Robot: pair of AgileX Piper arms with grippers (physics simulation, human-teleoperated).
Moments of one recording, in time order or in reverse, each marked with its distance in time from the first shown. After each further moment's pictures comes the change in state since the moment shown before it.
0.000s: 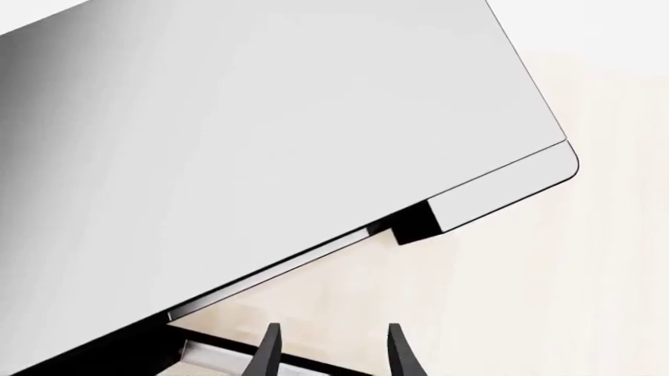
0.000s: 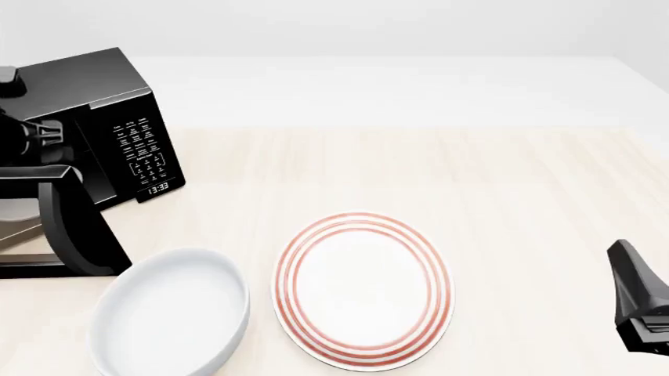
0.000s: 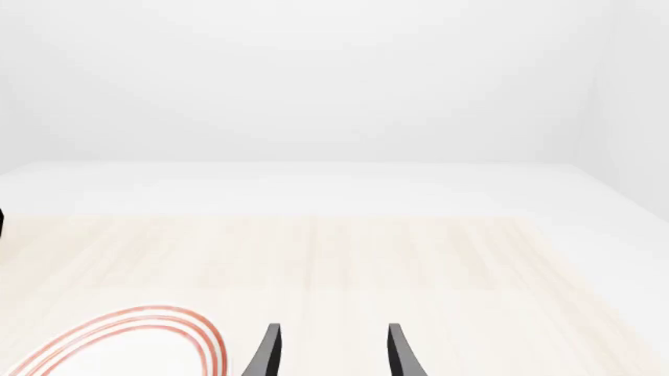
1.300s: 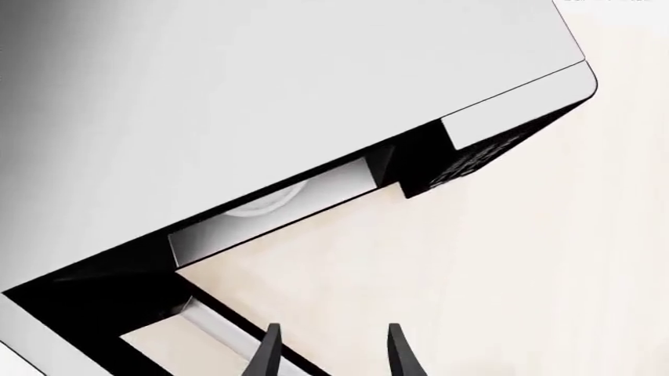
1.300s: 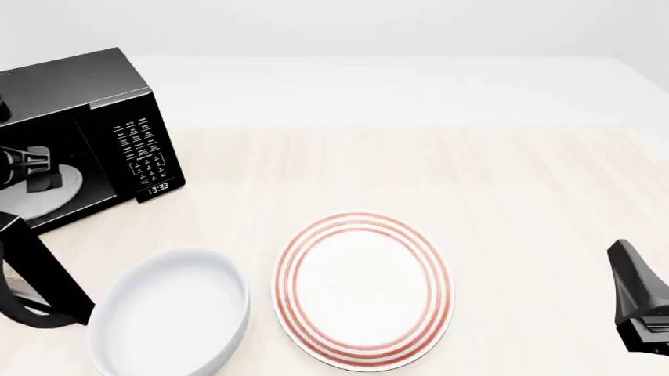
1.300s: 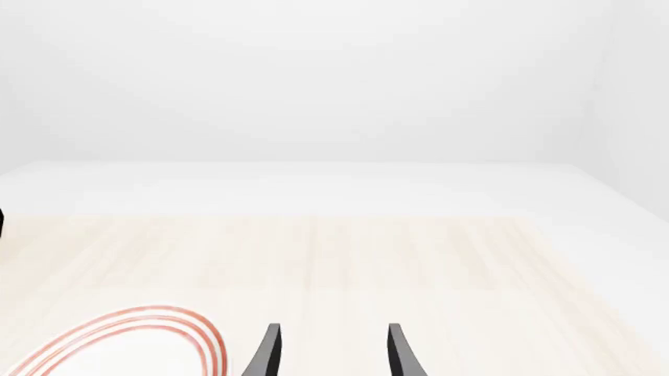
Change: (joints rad) left arm 0.018 -0.152 0.167 0.011 -0.011; right arm 0.000 0.000 0.000 0.000 0.000
